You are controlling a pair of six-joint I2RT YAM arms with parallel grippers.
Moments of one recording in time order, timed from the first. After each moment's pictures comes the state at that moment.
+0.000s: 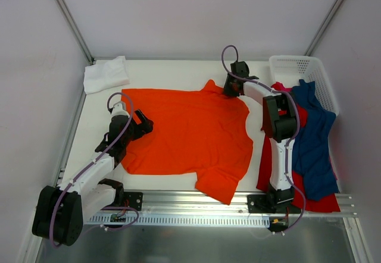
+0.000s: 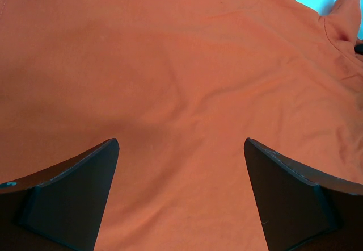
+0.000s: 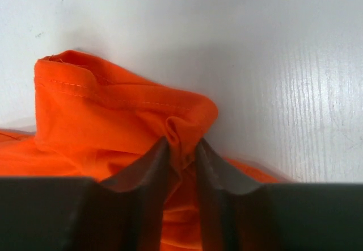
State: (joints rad) left arm -0.24 0.97 0.36 0.09 -0.09 -0.64; right arm 0.29 2.21 1.64 -0.30 0.03 0.50
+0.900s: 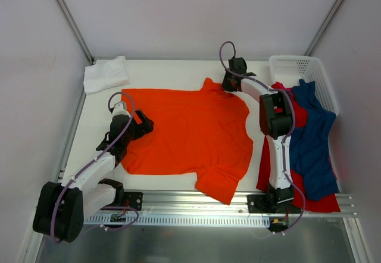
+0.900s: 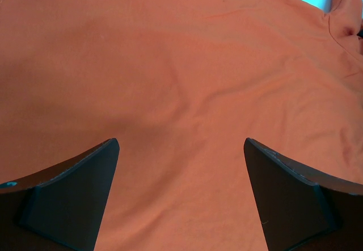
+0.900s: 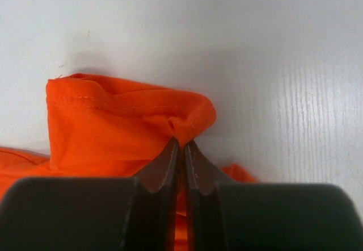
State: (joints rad) left arm -0.24 1.00 0.36 0.11 -0.09 -0.64; right arm 0.29 2.29 1.77 -0.31 0.02 0.48
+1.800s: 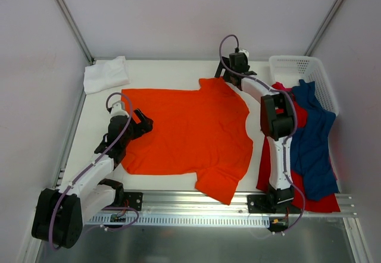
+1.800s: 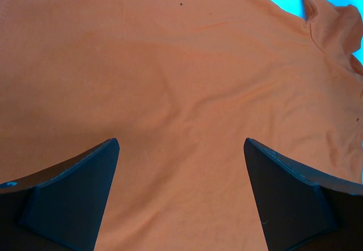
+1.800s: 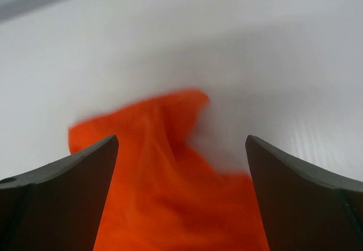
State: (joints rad) left arm -0.24 0.95 0.36 0.11 -0.09 -0.64; right arm 0.30 2.33 1.87 -0.16 0.14 0.47
